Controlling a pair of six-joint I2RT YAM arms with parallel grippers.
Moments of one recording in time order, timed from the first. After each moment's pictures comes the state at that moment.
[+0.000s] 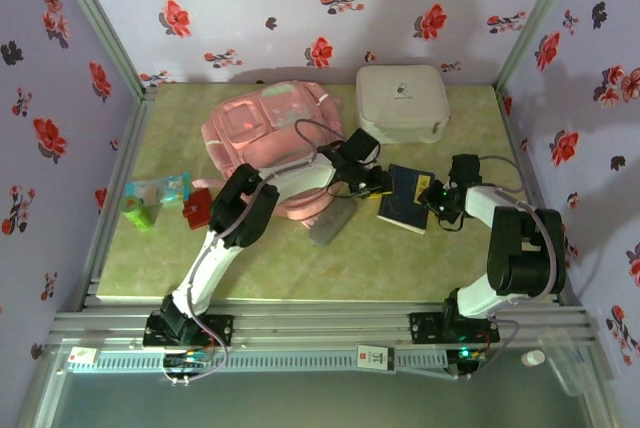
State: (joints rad) left arm -0.87 2.34 1.86 -0.42 0.42 -0.91; right arm -0.05 1.53 0.71 -0.31 -0.29 0.62
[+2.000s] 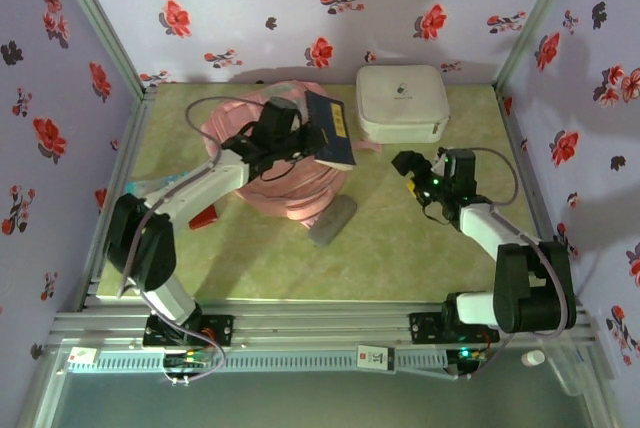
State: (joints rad) left arm -0.64 1.64 1.32 -0.27 0.14 -0.89; right arm 0.10 1.32 0.59 0.16 -0.53 0.97
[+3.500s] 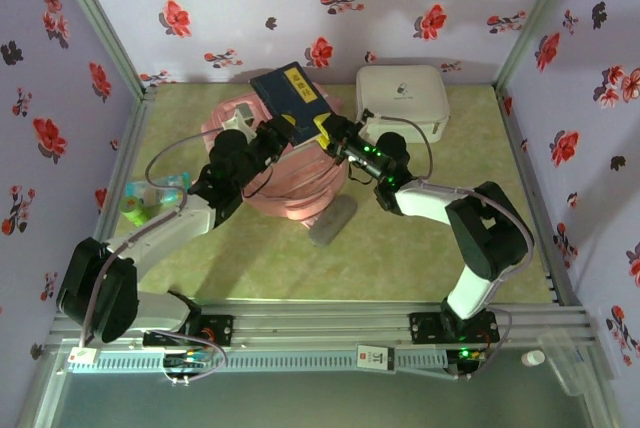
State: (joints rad) left arm -0.59 1.33 0.86 0.43 0.03 -1.23; right arm 0.57 1.71 0.87 1.02 -0.41 1.65
